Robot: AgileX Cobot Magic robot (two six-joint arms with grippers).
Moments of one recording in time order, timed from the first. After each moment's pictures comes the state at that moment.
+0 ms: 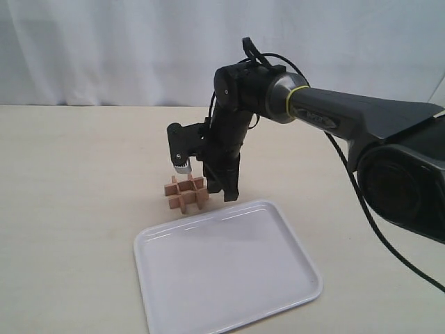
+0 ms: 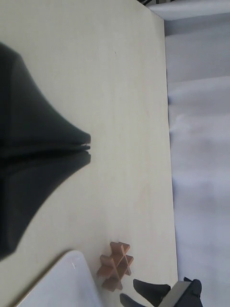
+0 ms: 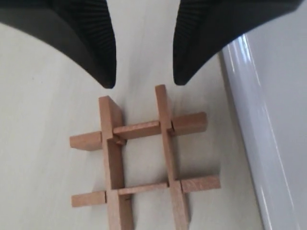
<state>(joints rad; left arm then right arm) 0.00 0.00 0.00 0.07 0.34 -0.05 0.49 2.41 -2.06 0.06 1.07 -1.26</state>
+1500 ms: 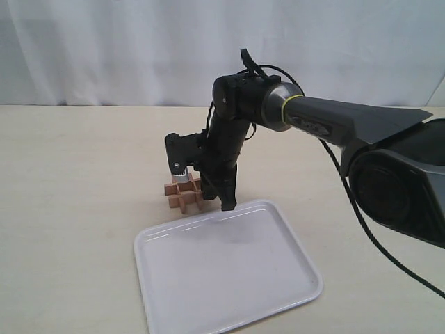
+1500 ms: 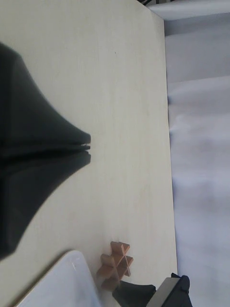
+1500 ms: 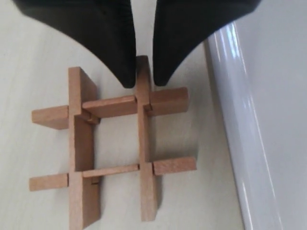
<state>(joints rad) 0.00 0.00 0.00 0.07 0.34 -0.05 0.49 2.45 -2.06 0.11 1.08 -1.29</state>
